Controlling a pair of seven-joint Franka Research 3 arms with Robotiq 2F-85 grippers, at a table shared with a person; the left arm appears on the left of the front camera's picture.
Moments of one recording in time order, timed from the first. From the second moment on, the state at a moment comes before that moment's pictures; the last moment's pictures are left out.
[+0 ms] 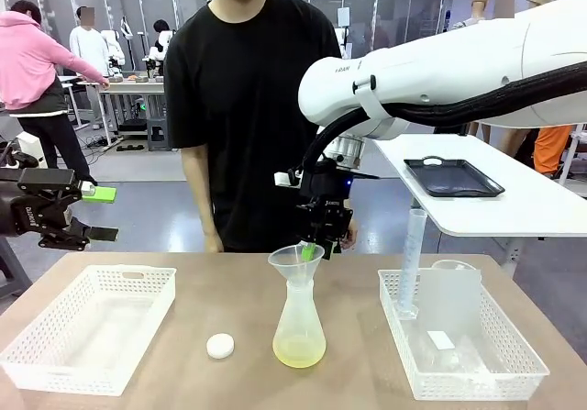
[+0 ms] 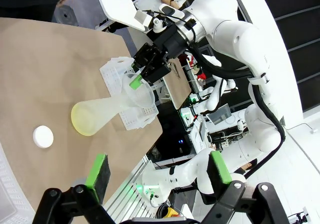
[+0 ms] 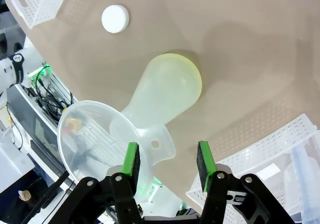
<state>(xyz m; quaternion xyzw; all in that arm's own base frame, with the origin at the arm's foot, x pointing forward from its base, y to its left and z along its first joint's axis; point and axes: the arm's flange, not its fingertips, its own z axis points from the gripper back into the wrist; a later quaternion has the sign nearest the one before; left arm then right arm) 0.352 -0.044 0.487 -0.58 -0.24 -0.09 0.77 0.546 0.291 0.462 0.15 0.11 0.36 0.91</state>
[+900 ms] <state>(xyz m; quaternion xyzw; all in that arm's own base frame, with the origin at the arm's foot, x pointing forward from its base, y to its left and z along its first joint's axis) 0.352 -0.044 0.487 -0.58 -0.24 -0.09 0.77 0.538 0.303 0.468 0.14 0.11 0.38 0.91</state>
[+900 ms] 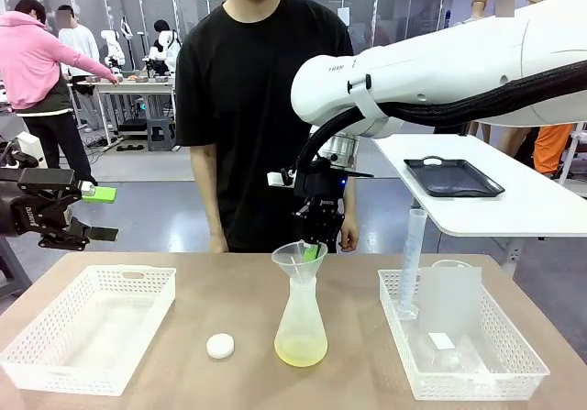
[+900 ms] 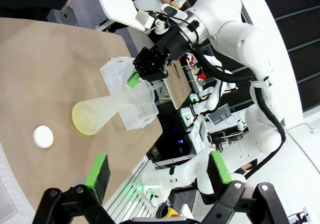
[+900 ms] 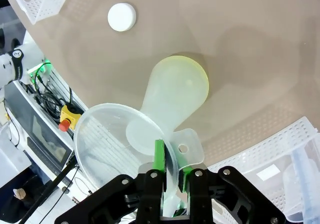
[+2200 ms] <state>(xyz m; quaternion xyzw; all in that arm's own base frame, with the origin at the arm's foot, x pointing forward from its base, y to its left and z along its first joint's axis) 0.352 -0.044 0.487 -0.58 -0.24 -0.09 0.77 0.503 0.306 0.489 0.17 0.05 0.44 0.88</state>
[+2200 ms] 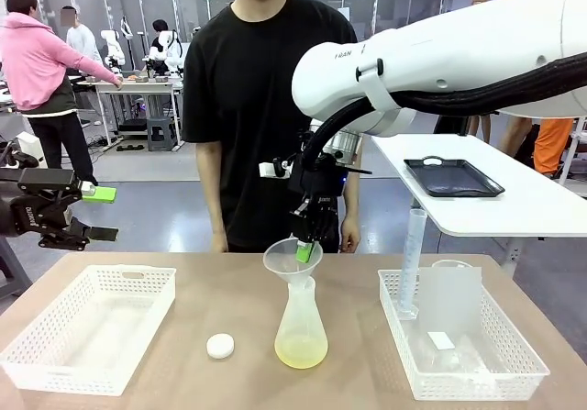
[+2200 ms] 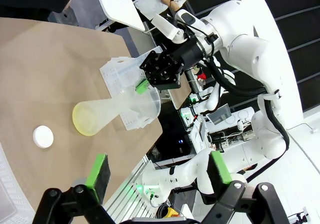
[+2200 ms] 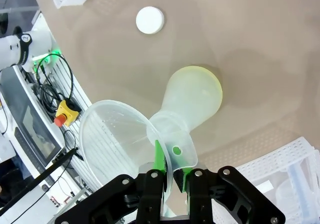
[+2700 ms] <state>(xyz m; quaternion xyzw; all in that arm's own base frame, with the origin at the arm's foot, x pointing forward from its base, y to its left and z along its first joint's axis) 0.352 -0.044 0.487 -0.58 -0.24 -0.09 0.77 0.487 0.295 0.497 0.18 0.00 0.47 0.86</state>
